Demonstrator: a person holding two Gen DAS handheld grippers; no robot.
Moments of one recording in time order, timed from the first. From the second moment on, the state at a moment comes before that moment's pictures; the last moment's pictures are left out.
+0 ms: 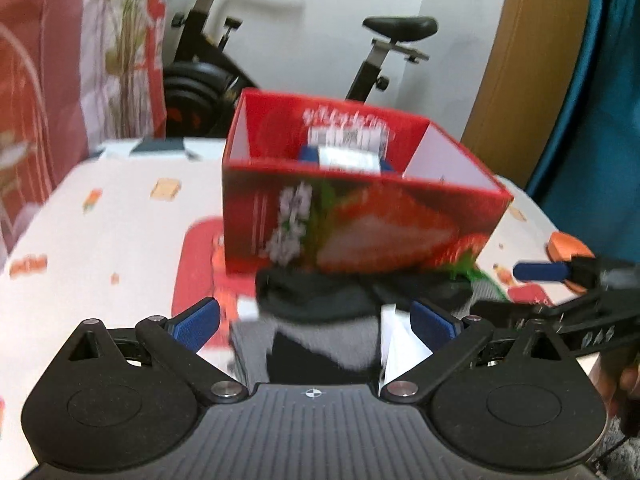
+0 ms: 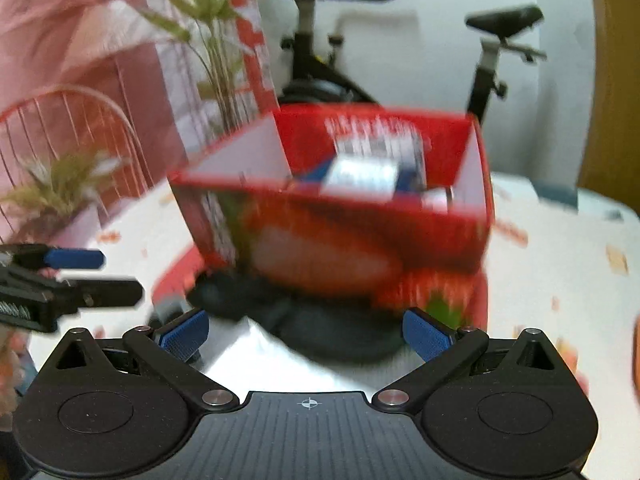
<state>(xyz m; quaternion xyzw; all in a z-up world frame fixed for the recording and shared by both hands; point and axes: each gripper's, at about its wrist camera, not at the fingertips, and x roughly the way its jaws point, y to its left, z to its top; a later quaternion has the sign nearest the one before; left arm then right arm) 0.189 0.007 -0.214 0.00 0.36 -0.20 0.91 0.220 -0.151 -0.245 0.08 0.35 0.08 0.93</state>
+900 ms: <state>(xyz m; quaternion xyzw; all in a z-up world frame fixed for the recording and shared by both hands) 0.158 0.001 -0.258 -0.01 0.38 -0.20 0.90 0.177 -0.153 -0.304 0.15 0.38 0.07 0.91</state>
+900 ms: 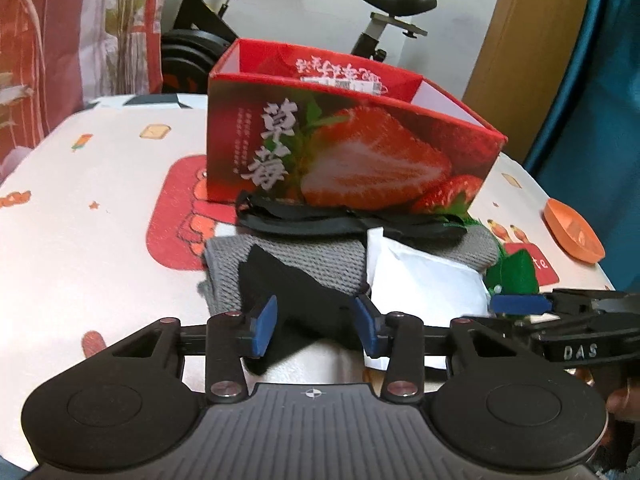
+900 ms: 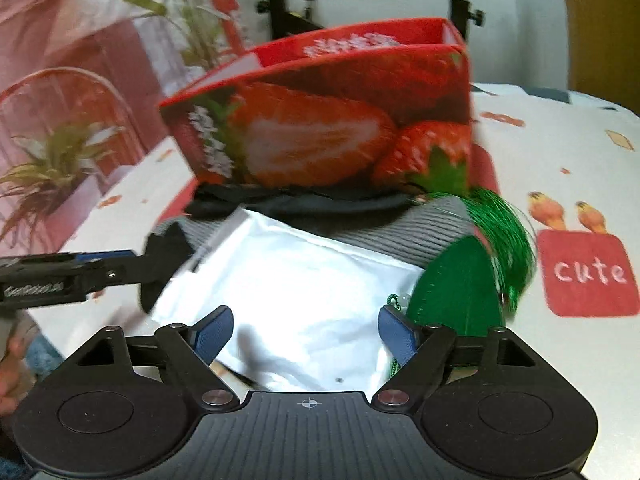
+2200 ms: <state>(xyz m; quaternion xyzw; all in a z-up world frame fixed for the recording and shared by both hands) 0.174 -0.009 -0.278 -0.07 0.40 -0.25 0.88 0.187 -0.147 -0.324 0.16 0.36 0.13 0.91</state>
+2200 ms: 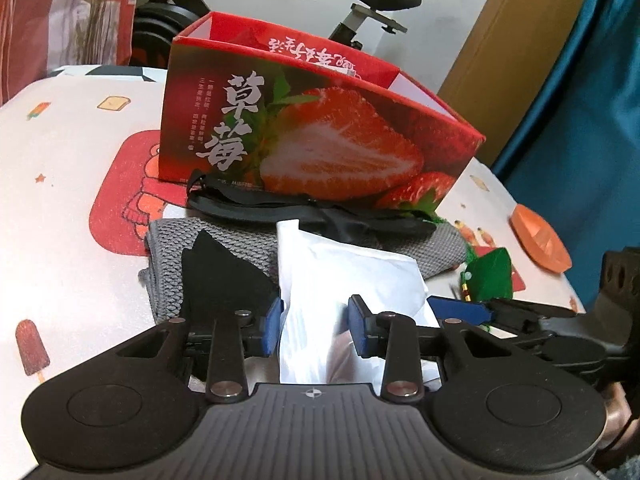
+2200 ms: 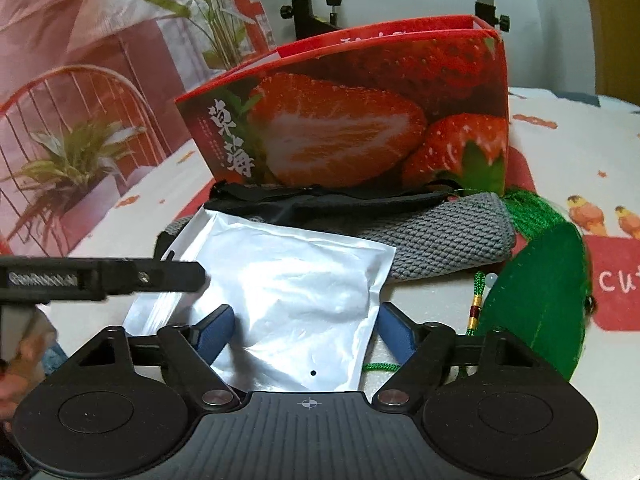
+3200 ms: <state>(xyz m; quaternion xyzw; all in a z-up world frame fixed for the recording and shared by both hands) 0.169 -0.001 -0.281 -0.08 0.46 -0.25 0.85 0.188 -0.146 -0.322 0.18 0.36 0.15 0.90</state>
